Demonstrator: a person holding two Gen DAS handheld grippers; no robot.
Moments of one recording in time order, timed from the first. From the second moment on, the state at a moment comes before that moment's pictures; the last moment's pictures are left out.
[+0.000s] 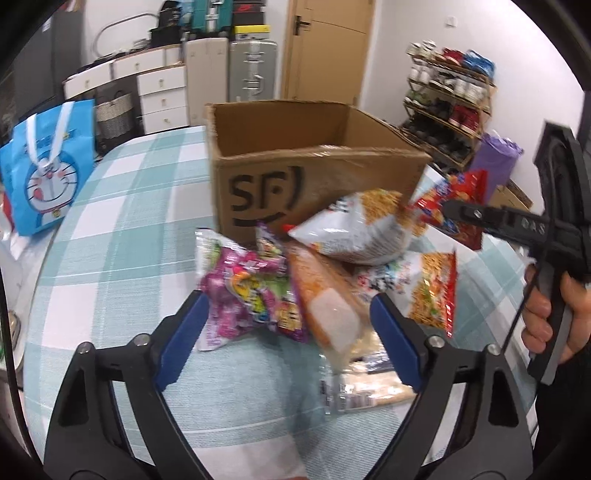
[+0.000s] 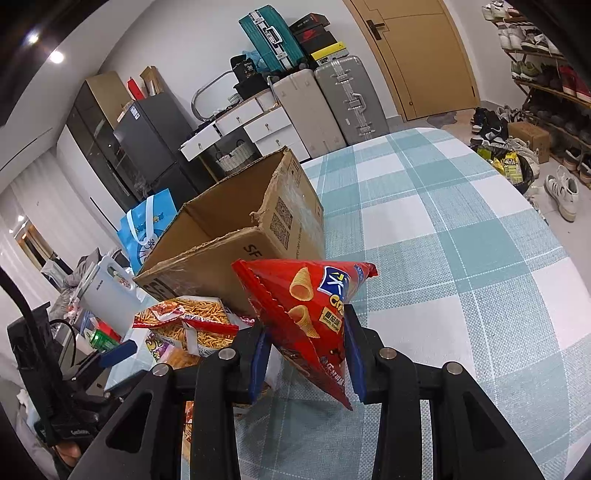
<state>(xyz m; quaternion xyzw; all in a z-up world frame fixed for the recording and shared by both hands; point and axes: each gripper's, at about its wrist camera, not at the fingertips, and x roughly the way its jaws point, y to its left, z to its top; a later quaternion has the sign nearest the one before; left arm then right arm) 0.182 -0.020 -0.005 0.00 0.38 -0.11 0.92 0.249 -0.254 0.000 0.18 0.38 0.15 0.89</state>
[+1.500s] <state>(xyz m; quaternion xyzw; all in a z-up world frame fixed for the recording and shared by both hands) 0.171 -0.001 0.008 -0.02 0.34 -0.15 0.93 0.228 -0.233 0.031 0.15 0.34 0.19 0.91</state>
